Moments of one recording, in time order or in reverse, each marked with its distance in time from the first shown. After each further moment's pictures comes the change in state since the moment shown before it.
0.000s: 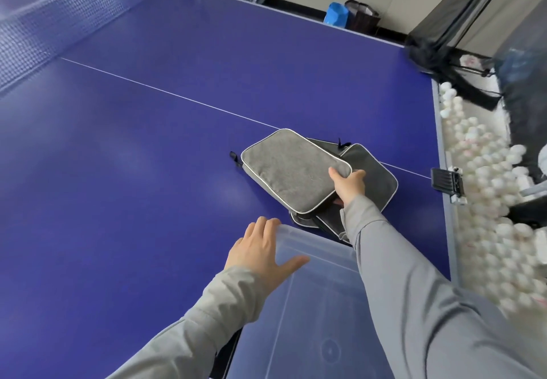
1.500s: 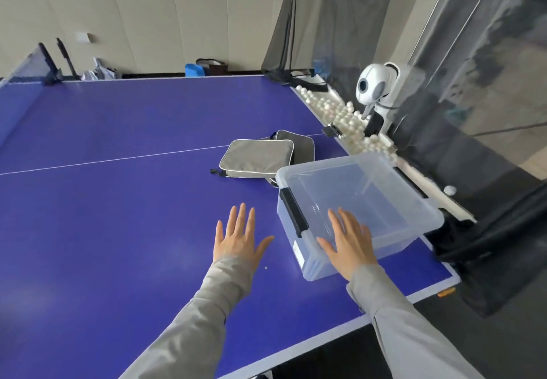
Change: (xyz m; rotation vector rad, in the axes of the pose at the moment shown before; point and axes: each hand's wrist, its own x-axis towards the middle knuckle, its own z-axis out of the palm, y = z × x) left_hand -0.145 -0.173 -0.105 0.384 -0.007 0.515; right_hand -0.464 0.099 0.034 -0.969 0.378 -0.194
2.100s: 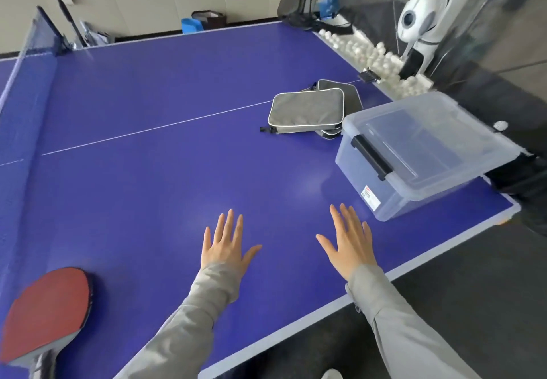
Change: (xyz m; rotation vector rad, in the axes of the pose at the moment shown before) left_hand -0.081 -0.243 0.026 0.111 -0.189 0.026; right_hand -0.080 -0.219 0.068 0.195 -0.130 0.133
